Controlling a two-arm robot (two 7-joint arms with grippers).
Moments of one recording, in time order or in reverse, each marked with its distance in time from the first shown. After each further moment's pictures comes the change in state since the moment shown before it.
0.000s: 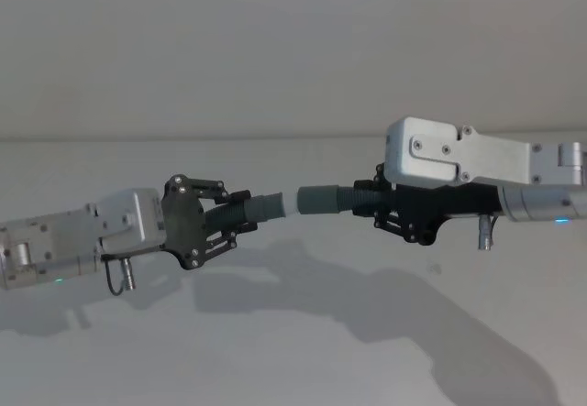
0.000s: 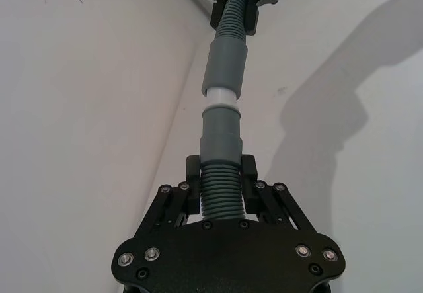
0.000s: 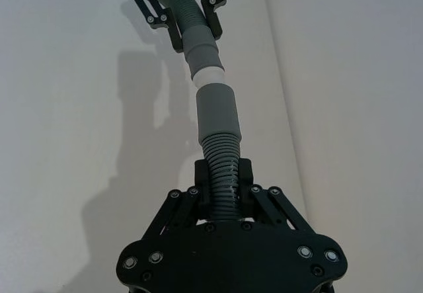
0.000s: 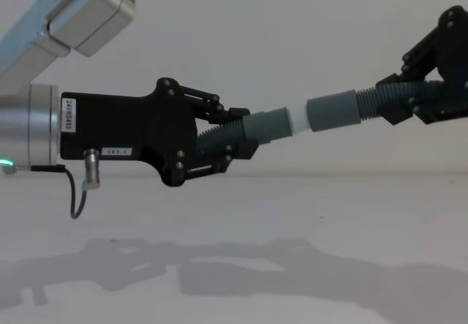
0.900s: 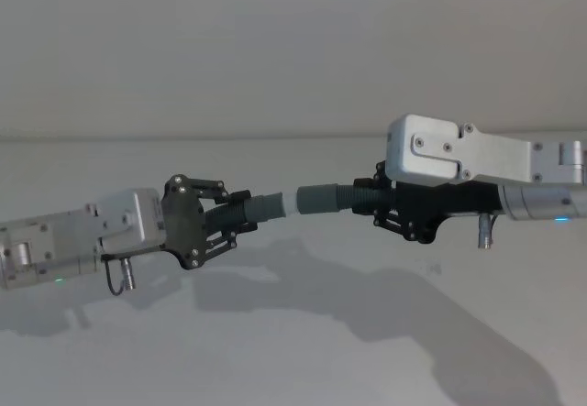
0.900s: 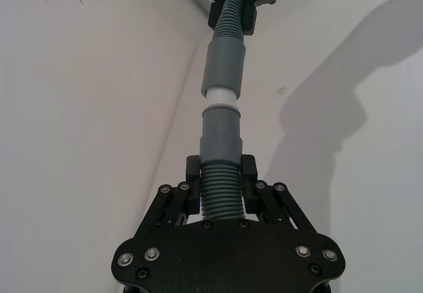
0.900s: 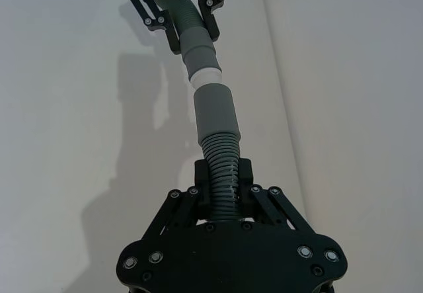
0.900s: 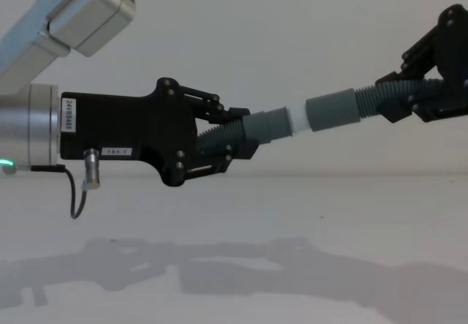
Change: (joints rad) left arm 0.000 0.000 0.000 0.000 0.000 0.000 0.000; right arm 0.001 0.000 0.000 0.005 0.009 -0.006 -0.006
